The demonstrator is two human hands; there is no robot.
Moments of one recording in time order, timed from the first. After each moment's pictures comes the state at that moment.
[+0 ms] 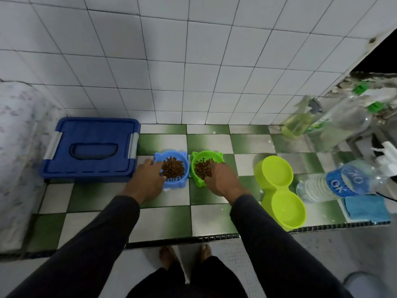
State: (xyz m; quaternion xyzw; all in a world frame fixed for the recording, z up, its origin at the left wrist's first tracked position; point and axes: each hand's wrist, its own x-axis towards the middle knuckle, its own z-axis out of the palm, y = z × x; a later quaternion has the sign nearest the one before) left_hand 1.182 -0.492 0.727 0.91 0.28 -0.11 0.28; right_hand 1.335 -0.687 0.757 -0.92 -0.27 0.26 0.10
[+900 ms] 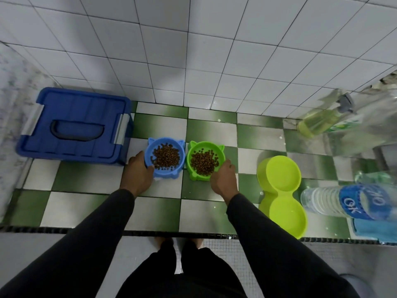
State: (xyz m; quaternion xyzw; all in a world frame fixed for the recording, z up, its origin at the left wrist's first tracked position) left_hand 1.194 -0.494 0.649 0.82 0.44 -0.03 0.36; right_hand 1.372 -0.701 0.675 -0.92 -0.11 0.31 0.22
